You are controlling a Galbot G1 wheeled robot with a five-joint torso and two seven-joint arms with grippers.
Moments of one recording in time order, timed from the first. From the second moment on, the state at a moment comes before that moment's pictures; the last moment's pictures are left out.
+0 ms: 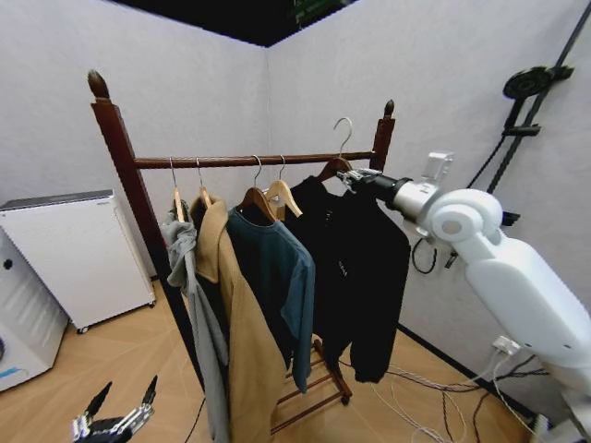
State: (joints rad) left arm 1.94 -1.35 -0.90 -2.27 -0.51 -0.14 0.13; right arm 0.06 0.74 0.02 1.82 1.31 -0.60 0.12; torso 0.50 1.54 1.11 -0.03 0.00
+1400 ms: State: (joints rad) left arm 1.94 -1.35 -0.90 -2.27 -0.51 -0.14 0.13; right arm 0.08 0.80 -0.11 1.76 1.24 -0.65 0.18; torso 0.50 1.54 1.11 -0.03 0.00
